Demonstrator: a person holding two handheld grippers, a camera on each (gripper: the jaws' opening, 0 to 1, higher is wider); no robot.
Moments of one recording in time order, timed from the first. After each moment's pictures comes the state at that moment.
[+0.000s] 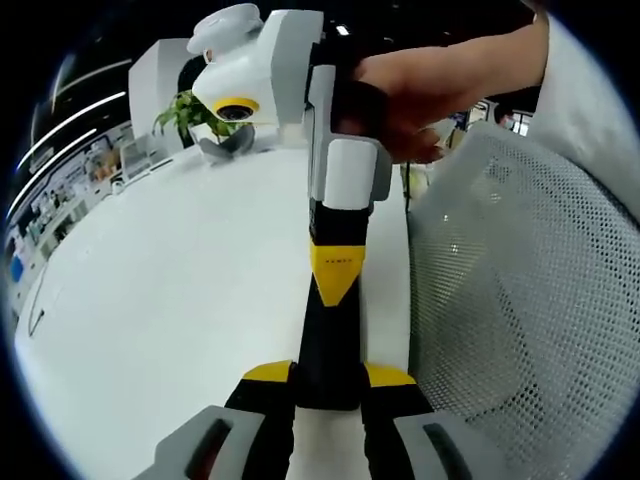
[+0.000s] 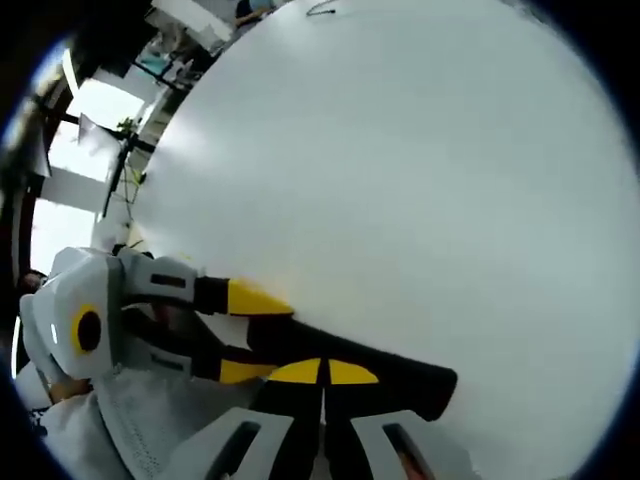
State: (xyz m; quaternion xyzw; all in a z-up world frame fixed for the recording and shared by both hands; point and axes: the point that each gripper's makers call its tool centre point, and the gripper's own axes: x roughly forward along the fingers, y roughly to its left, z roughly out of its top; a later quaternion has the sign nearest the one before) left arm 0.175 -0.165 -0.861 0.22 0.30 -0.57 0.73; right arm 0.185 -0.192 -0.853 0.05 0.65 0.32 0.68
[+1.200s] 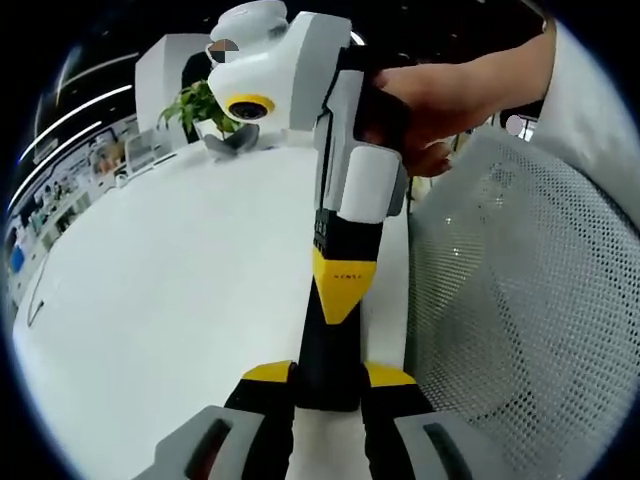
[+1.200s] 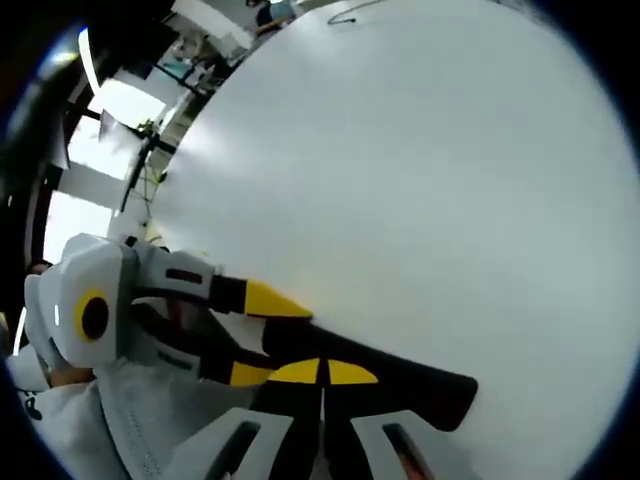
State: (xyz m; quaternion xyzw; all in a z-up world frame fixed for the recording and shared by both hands) left arm 0.171 -0.165 -0.860 0.21 0.31 -0.56 0.74; right arm 0.178 -0.179 -0.855 0.03 0.64 0.36 0.68
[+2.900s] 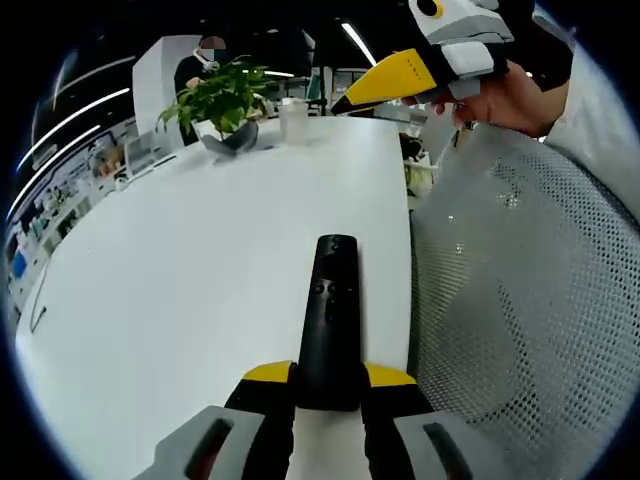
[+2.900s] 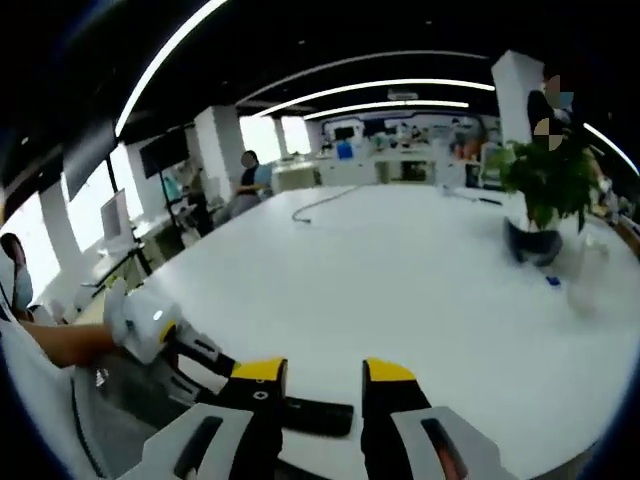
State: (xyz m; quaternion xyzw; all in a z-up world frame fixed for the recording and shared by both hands) left arm 0.174 -0.168 -0.861 0.22 0.31 -0.56 0.74; right arm 0.203 -0.264 -0.731 0.01 0.27 0.24 0.93
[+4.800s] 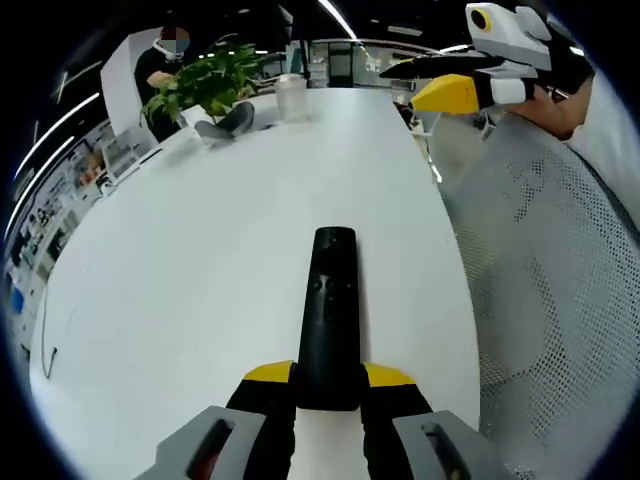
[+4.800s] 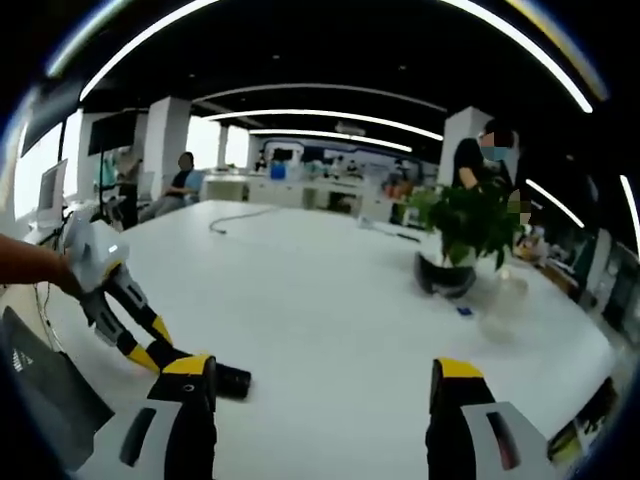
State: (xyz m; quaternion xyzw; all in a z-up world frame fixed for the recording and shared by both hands) left arm 0.246 -0.152 -0.854 0.30 0.34 -0.57 0.69; right arm 0.225 -0.337 -0.737 -0.09 0.22 0.07 0.97
